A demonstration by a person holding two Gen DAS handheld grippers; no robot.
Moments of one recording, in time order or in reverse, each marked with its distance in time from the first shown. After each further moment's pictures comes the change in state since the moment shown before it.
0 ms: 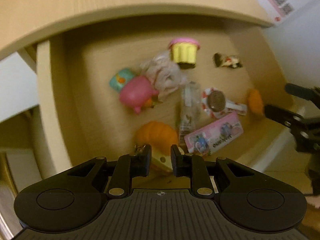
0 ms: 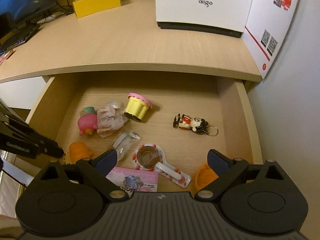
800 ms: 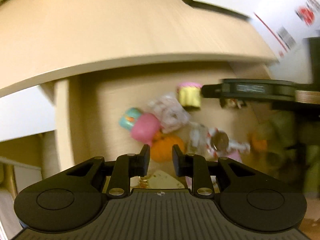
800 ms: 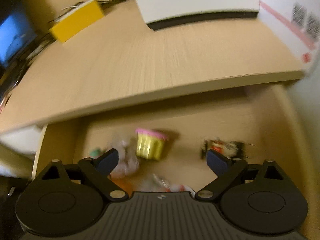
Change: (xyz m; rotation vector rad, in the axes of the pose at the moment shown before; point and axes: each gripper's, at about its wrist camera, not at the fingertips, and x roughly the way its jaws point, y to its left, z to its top) left arm -0.026 -0.012 -0.013 -0.079 -0.258 0.080; right arm 0.098 -0.005 0.066 0.281 0.051 0.141
